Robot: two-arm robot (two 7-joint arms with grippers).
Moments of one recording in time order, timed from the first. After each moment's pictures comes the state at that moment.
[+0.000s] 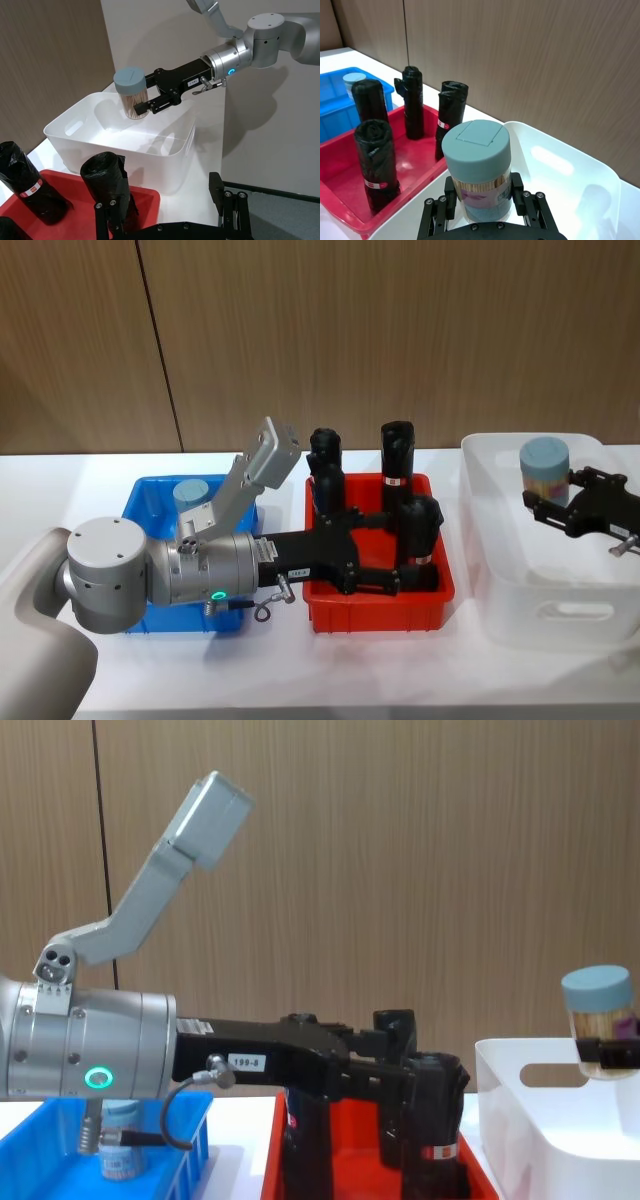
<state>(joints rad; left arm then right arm) -0.47 0.33 0.39 -1.30 -0.30 0.17 -0.97 0.39 0.46 -0.24 -1.29 0.25 0.18 0.57</state>
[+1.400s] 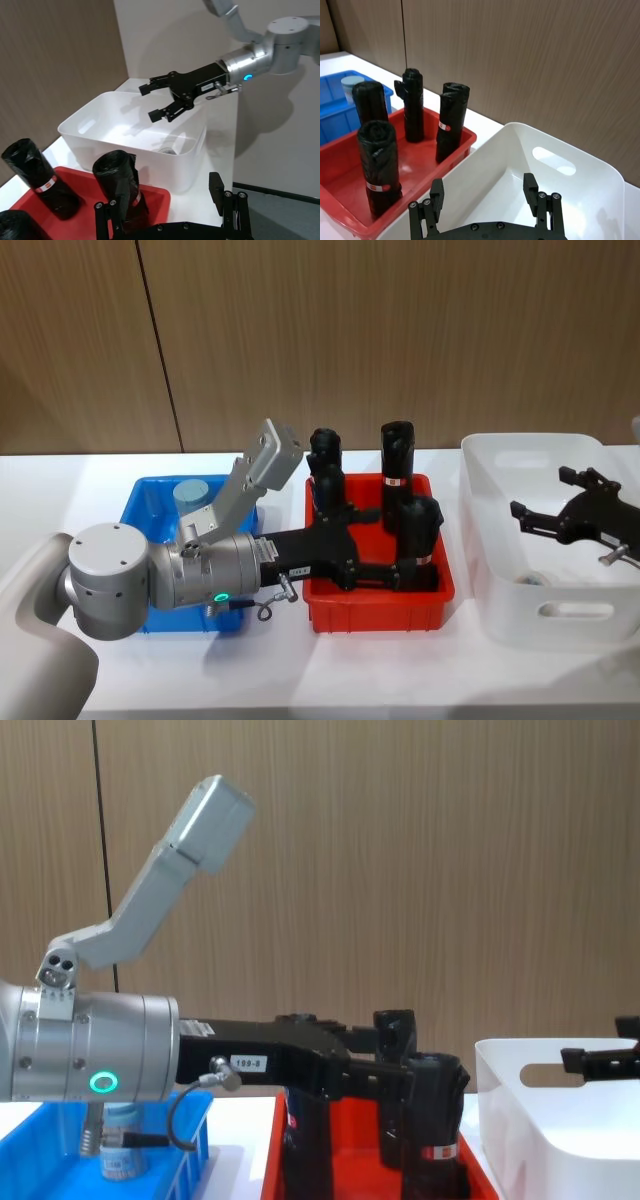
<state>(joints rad) -0.46 0.33 0.40 -1.32 -0.29 0.16 -0.91 0.36 0.45 -0.25 -1.31 0.25 0.15 0.51</state>
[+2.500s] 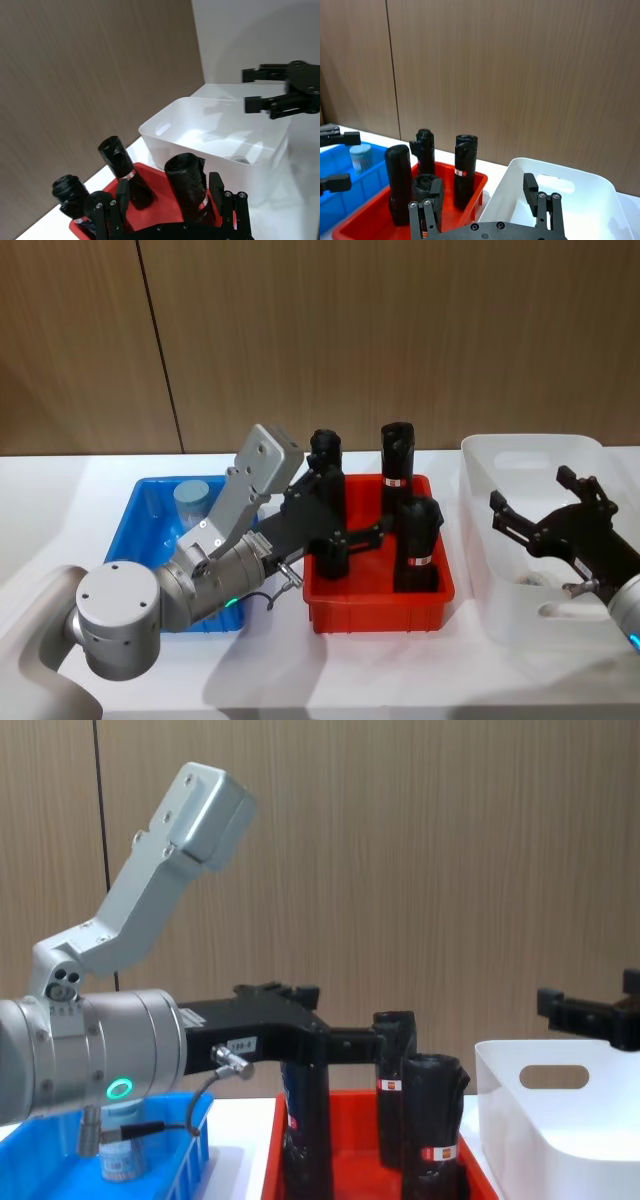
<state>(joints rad) -0.35 0.36 0.42 -1.47 -0.25 0.09 -0.48 0.04 0.35 -0.23 -1.70 0.28 0.05 0.13</state>
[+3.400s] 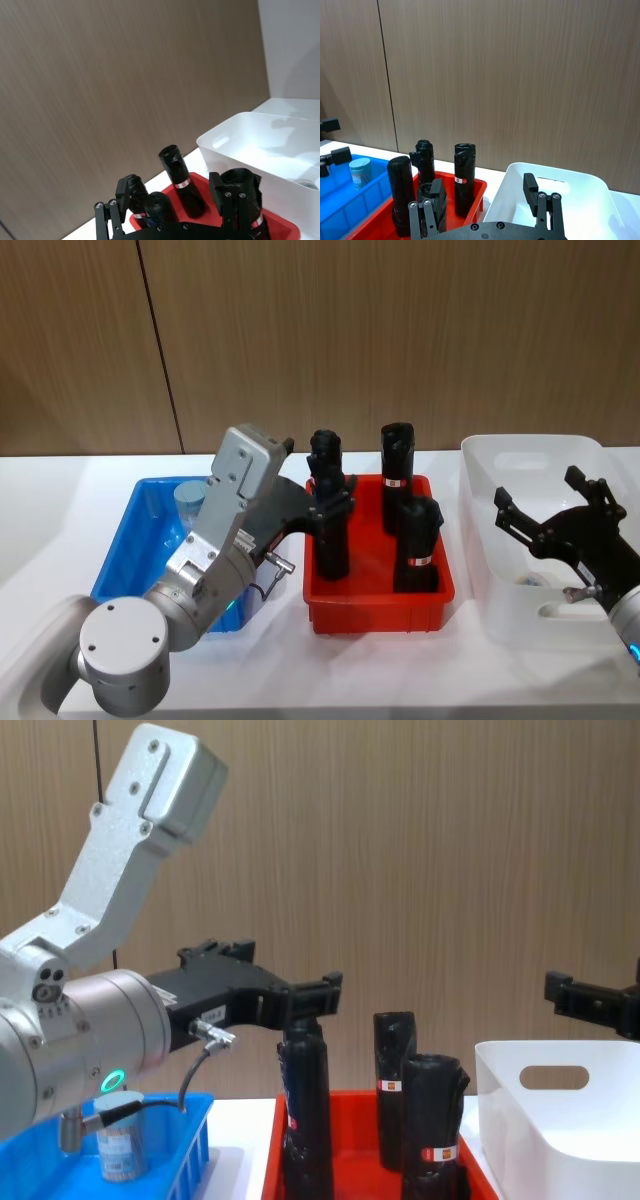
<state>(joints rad) -0.26 0.38 0.45 -1.59 -0.21 0.03 -0.12 -0.01 0.34 -0.23 -1.77 0.29 0.03 0.07</state>
